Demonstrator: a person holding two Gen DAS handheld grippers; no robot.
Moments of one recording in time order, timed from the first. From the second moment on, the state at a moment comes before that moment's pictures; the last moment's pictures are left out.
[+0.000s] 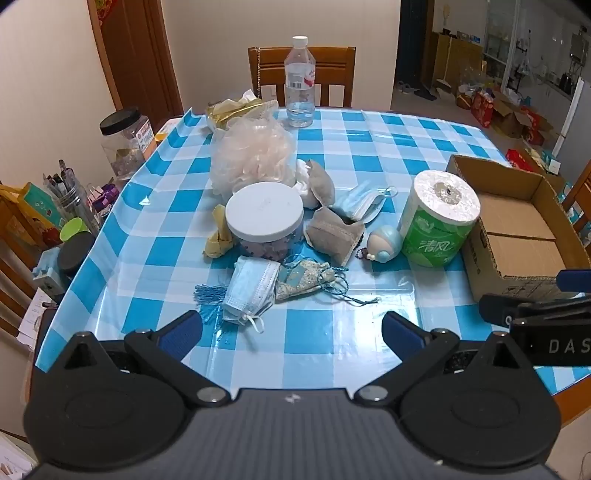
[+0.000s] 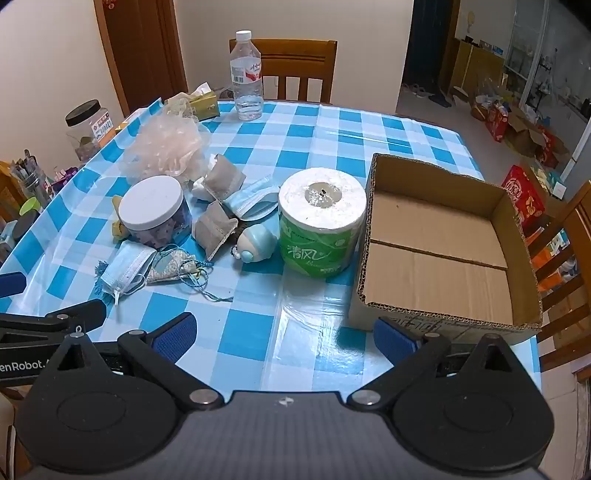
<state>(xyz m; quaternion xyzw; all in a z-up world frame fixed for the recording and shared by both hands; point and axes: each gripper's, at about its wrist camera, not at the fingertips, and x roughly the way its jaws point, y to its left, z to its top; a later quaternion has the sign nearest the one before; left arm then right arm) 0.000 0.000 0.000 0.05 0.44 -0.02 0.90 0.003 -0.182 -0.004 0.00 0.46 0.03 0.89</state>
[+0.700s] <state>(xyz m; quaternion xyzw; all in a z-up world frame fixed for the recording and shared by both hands) -0.001 -0.003 0.002 0.04 0.44 -0.03 0.90 0.002 -0.188 0.000 0.00 0.46 0.03 0.89</state>
